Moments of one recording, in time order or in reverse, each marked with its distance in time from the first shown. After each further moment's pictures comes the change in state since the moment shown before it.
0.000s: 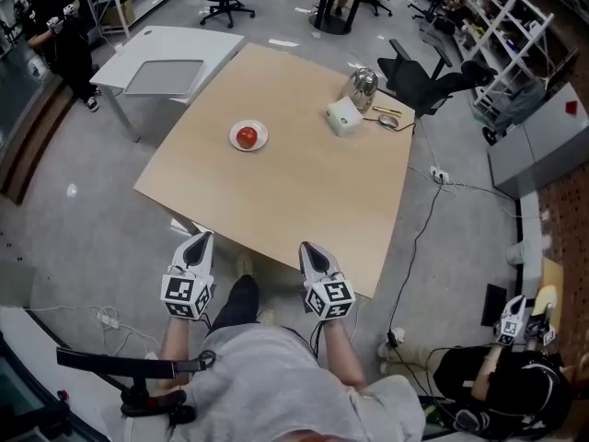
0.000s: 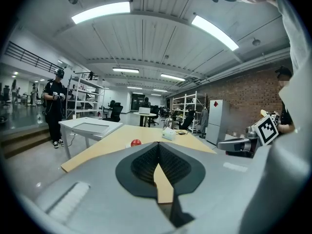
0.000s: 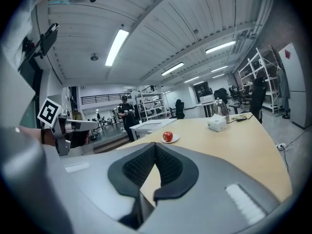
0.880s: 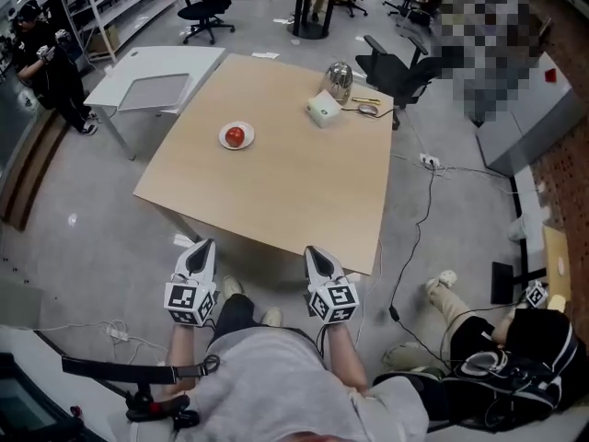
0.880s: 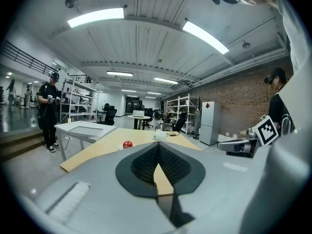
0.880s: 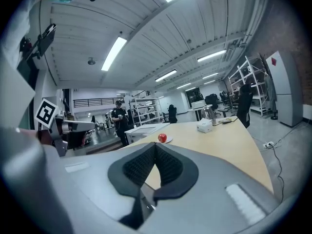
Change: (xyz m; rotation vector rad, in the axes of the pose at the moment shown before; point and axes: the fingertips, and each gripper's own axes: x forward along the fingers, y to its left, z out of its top) left arm -0.049 -0.048 0.000 0.033 -0.035 -0.067; right arm -0.081 0.012 -0.012 0.020 -0.069 -0.096
